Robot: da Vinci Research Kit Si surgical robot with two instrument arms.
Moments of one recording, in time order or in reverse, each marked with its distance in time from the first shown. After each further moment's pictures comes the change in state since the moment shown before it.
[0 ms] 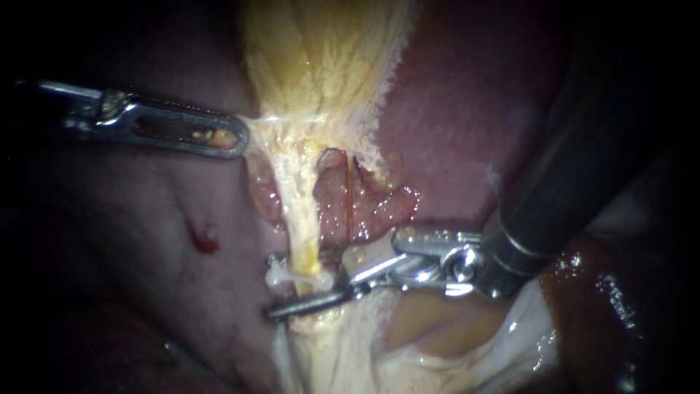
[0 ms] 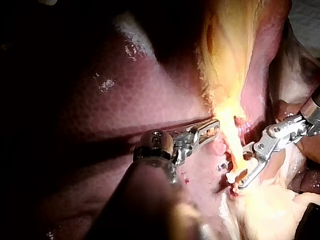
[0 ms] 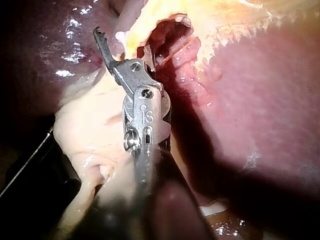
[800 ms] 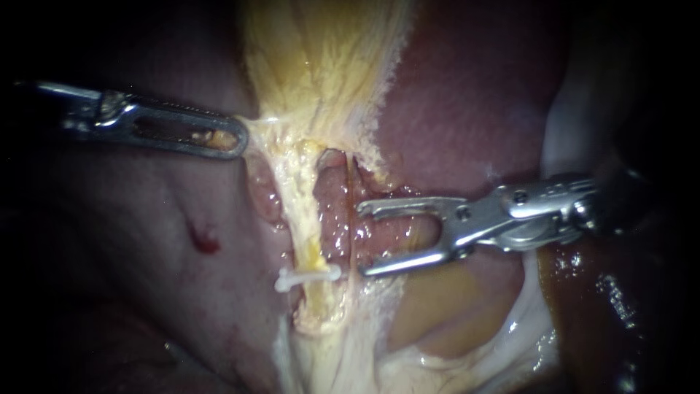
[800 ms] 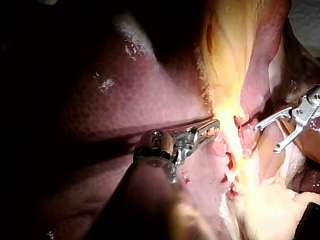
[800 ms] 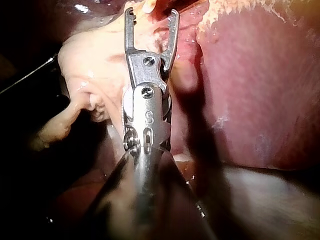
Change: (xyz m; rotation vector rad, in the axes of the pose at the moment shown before) right arm 0.004 -0.003 -0.015 -0.054 0.020 -0.155; left arm 0.000 0.000 0.000 -0.001 0.000 0.000
